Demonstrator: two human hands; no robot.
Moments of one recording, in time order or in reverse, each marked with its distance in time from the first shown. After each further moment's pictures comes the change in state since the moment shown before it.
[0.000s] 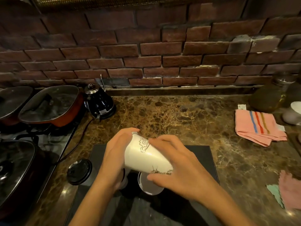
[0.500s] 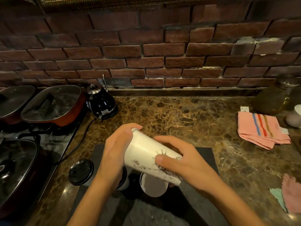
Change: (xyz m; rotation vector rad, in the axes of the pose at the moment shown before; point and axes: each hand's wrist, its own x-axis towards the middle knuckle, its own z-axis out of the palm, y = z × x) left_hand 0.002 0.013 -0.006 0.089 -0.021 0.177; right_hand 0.015 -0.002 -0.008 0.612 -0.024 0.168
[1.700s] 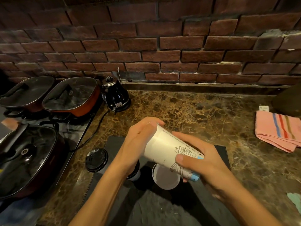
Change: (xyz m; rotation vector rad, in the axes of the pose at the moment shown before) left_hand 0.008 0.001 -0.004 0.048 -0.145 -0.096; right_hand -0.007 0.014 0.005 0.298 -0.017 -0.028
